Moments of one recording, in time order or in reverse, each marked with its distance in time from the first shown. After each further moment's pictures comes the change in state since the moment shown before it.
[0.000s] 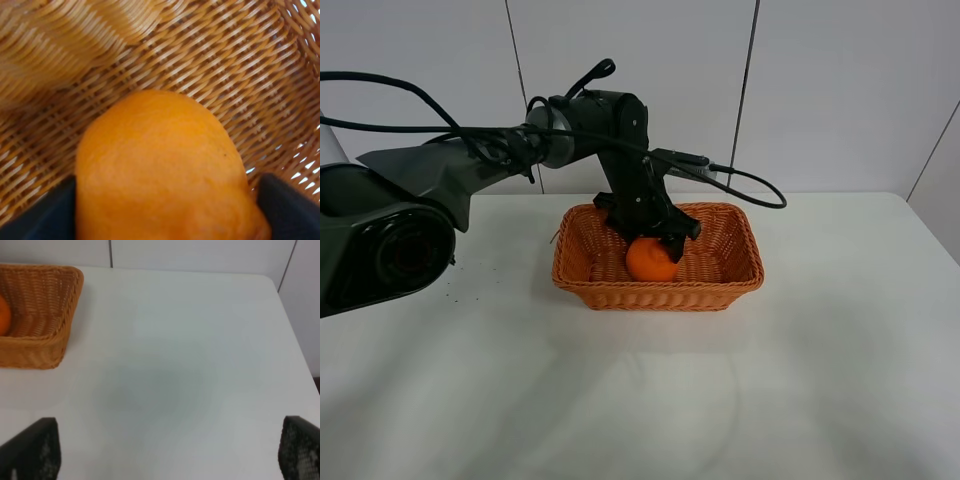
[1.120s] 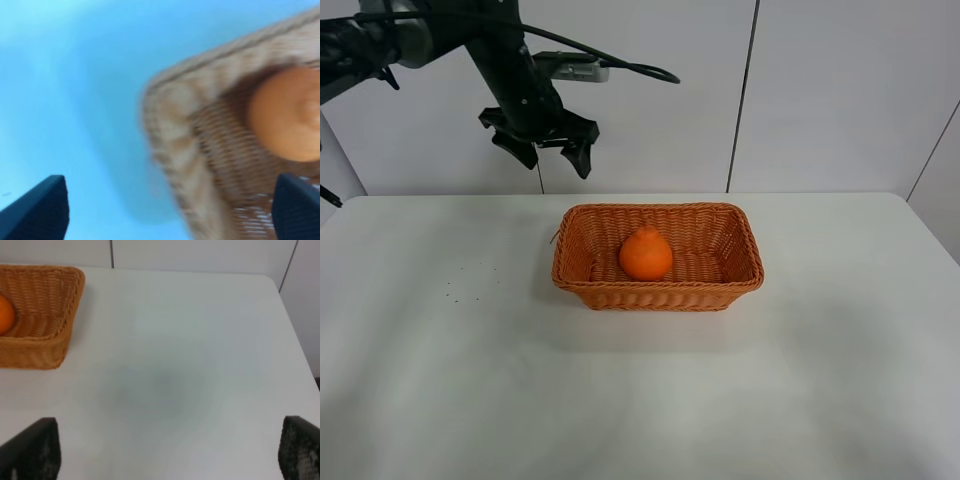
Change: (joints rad) left arm 0.281 -0.237 0.011 0.081 0.155 0.004; right arm 0.000 0.000 0.000 0.004 0.000 0.000
